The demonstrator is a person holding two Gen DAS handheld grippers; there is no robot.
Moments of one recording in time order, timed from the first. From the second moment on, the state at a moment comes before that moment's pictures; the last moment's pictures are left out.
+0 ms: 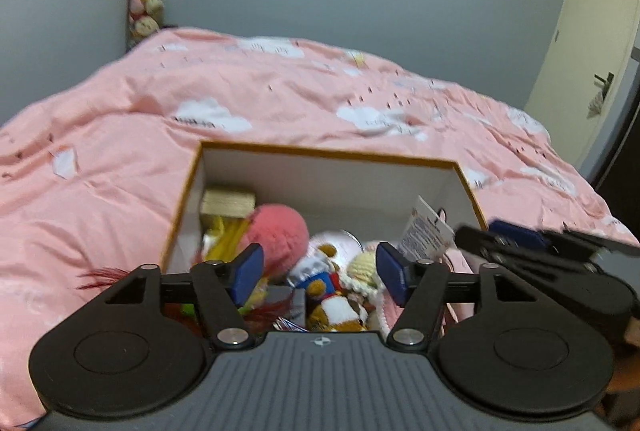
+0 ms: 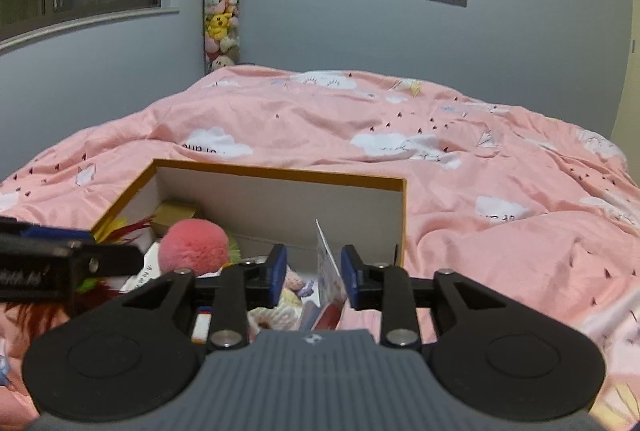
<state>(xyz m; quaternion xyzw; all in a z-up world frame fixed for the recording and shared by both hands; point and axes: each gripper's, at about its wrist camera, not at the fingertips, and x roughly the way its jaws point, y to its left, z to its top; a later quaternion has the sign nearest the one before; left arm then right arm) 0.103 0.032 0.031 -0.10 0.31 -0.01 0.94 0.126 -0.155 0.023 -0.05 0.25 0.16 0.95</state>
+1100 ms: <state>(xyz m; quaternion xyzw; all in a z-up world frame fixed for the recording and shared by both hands) 0.063 0.033 0.002 -0.02 0.31 0.06 0.95 0.065 -0.136 0.000 -0.03 0.27 0.09 0.96</state>
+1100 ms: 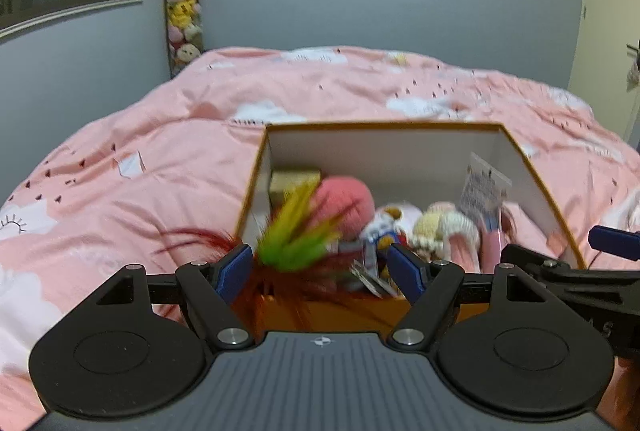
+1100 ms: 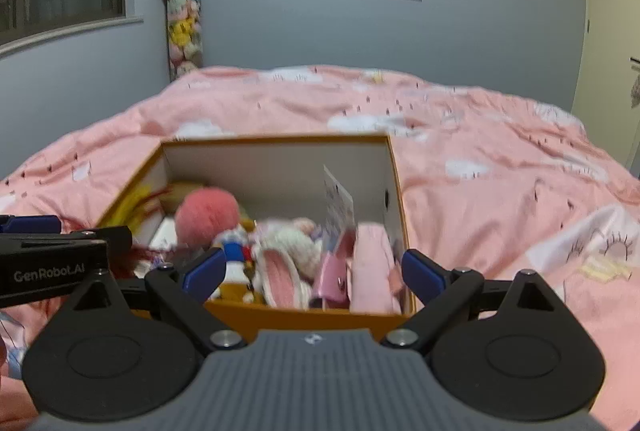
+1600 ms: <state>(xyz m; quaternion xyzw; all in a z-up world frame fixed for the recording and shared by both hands) 0.070 0.034 -0.020 -0.03 0.34 0.05 0.94 0.070 -0.132 -0.021 -0.04 0.28 0.08 0.95</state>
